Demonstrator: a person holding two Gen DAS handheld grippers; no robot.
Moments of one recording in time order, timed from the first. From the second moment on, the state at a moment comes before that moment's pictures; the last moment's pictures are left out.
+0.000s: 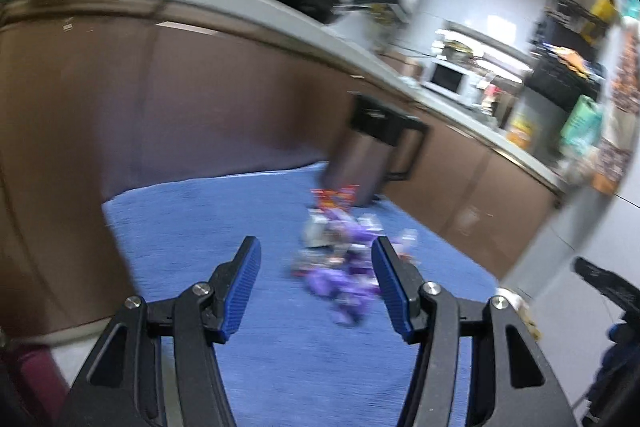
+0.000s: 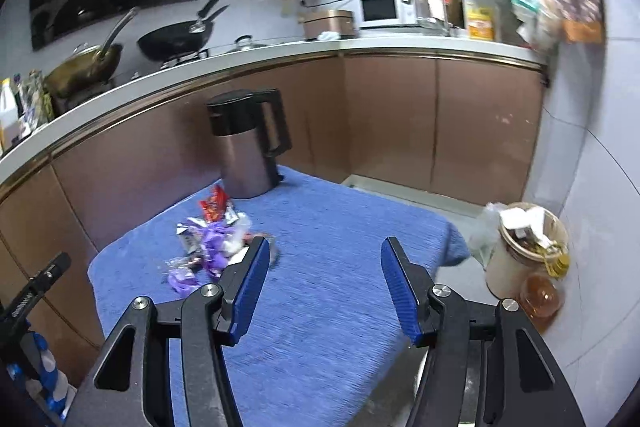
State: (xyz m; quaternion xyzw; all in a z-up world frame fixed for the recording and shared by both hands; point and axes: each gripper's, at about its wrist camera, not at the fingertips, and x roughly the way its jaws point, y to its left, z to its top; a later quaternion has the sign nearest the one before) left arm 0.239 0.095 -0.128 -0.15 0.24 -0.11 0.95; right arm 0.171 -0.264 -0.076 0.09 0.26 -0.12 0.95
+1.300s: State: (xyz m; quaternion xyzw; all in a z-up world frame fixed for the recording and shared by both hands) left arm 0.338 -0.046 -0.218 -0.02 0.41 -0.17 0.90; right arm 0.360 -0.232 -0.216 0.15 0.38 0.08 0.91
